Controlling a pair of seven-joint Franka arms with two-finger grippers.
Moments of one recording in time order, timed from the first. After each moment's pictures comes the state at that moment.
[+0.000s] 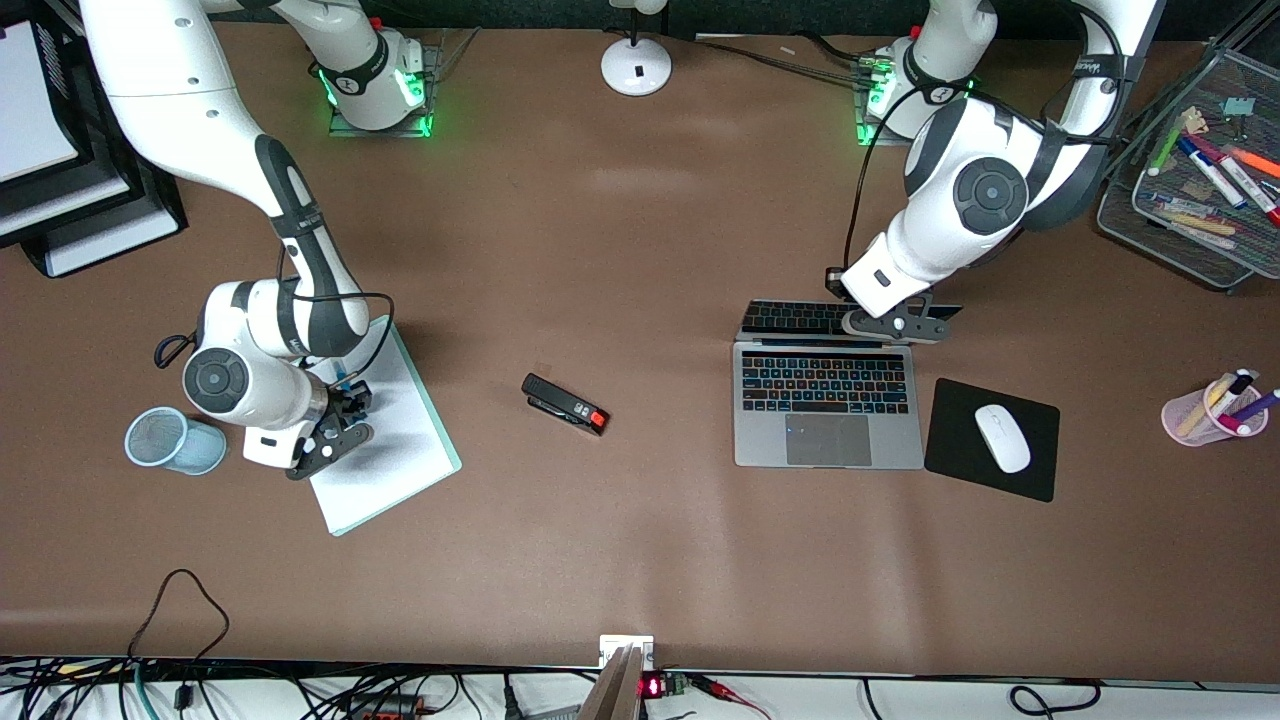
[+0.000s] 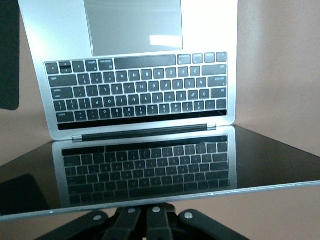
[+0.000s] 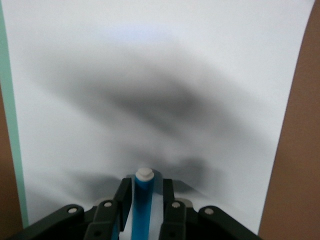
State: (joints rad) left arm 0.03 0.15 -0.40 -2.11 -0.09 2.16 -0.25; right arm 0.18 0.69 -0.09 -1.70 0.01 2.28 -0.48
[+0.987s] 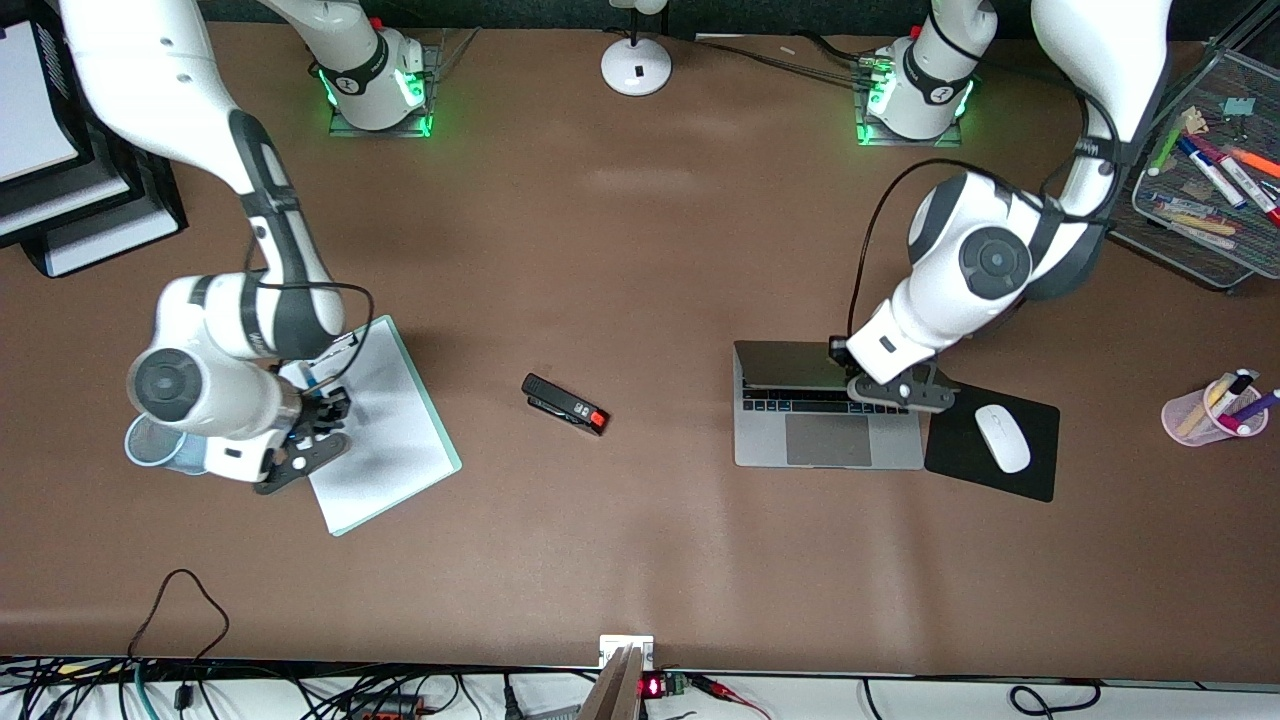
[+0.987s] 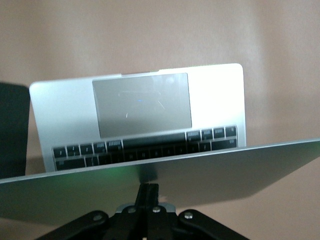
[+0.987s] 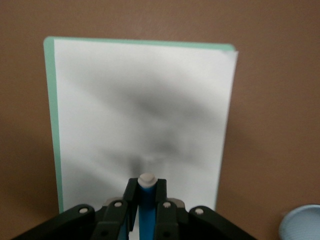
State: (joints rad) left arm 0.05 0.40 -0.39 -1.88 0.07 2.28 -0.25; right arm 0.17 0.62 -0.09 -1.51 0.01 2.06 -0.50
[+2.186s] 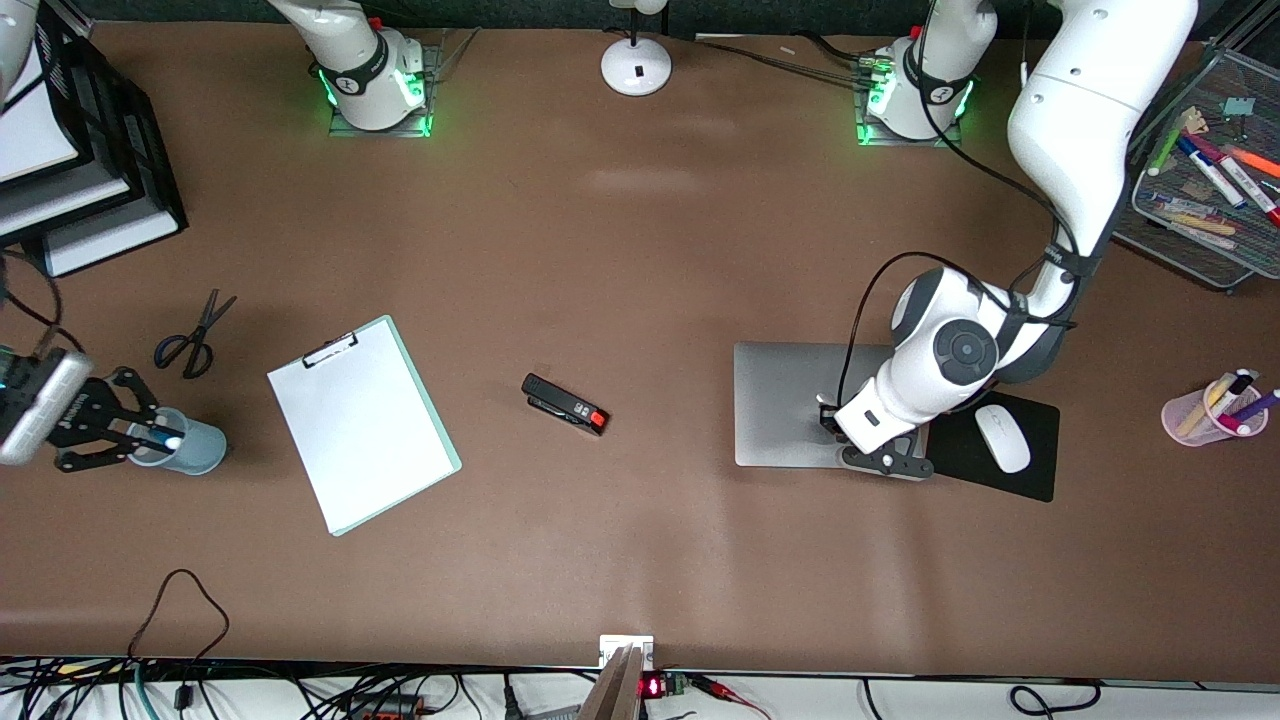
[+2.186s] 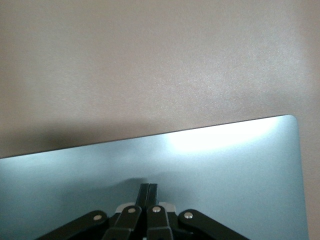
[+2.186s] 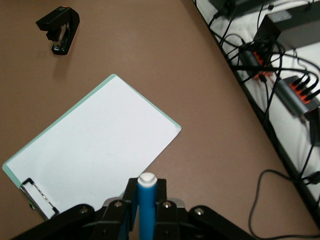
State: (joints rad) left arm 0.04 0.70 -0.36 -1.71 0.20 2.44 -0.25; right arm -0.20 0.53 -0.10 -1.45 0.65 1.95 -1.84
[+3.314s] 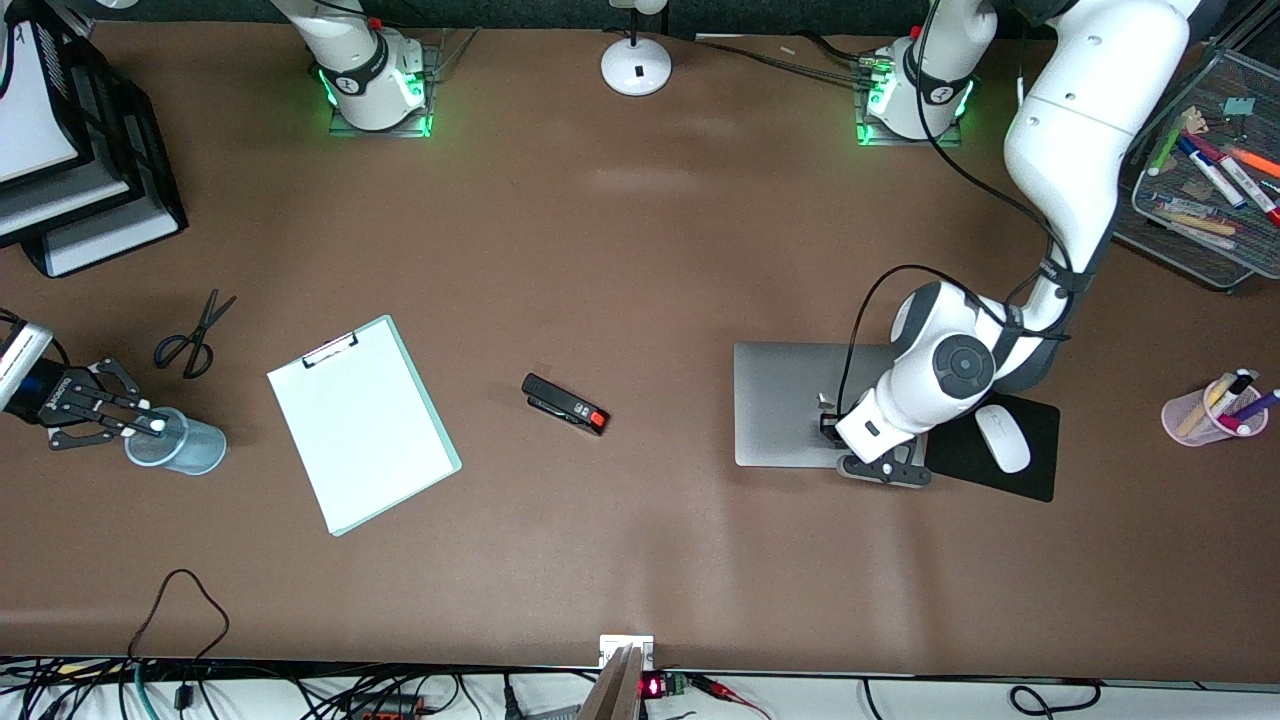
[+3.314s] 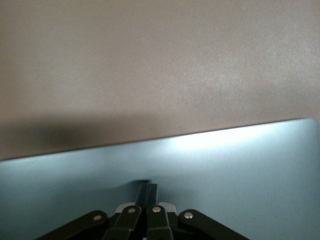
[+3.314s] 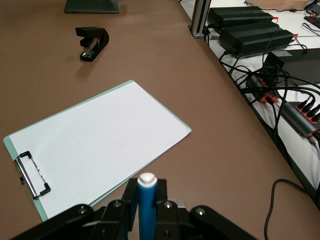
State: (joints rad) left arm 0.05 0.71 -0.36 -1.67 0.20 2.37 -0.25; right arm -0.39 0.67 -0.10 -1.45 0.91 1.80 -2.24
